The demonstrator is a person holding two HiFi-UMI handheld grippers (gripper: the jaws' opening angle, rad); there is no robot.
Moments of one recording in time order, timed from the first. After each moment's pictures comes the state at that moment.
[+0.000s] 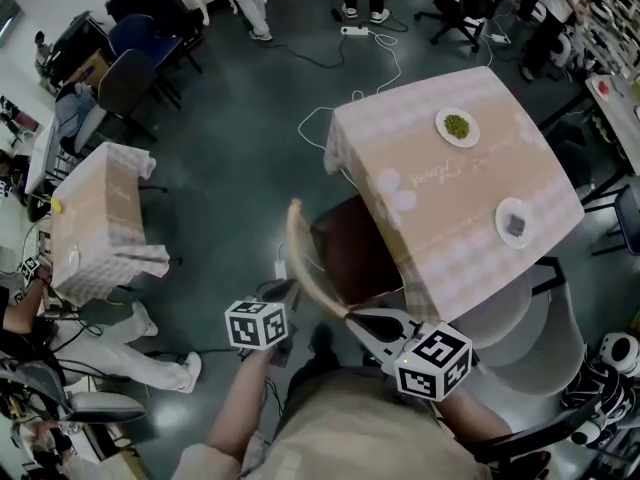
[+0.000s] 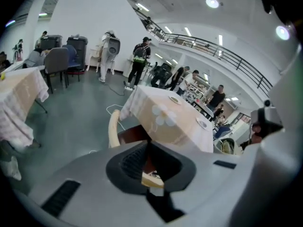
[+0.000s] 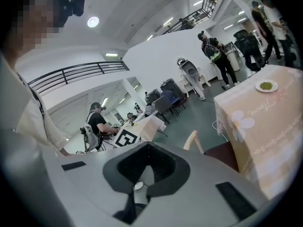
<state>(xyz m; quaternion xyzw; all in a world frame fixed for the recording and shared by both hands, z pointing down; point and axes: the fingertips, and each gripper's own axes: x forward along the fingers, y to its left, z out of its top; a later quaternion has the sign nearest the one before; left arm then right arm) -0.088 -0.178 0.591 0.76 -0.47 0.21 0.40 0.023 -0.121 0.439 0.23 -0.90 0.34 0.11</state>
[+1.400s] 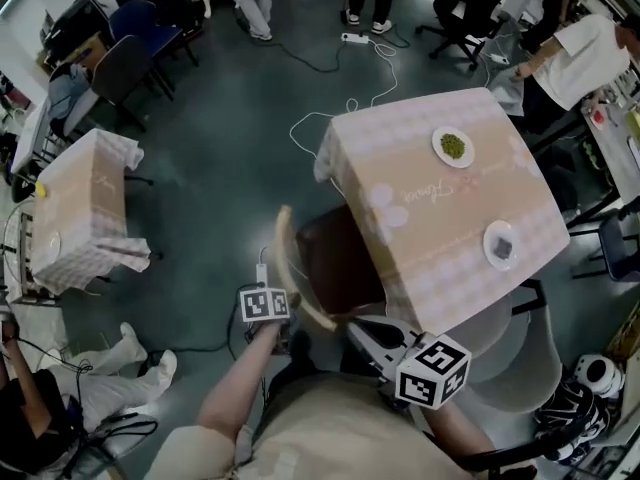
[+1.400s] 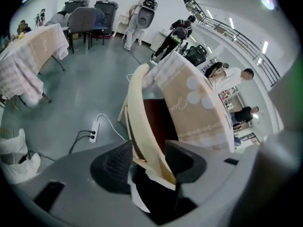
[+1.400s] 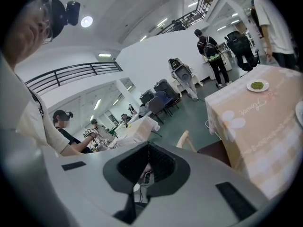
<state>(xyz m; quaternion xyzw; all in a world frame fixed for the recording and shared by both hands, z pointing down) -0.090 -0.175 0.743 0.62 -0.49 0.25 0.56 0.049 -0.144 0.451 0.27 -0.89 0.36 0.12</state>
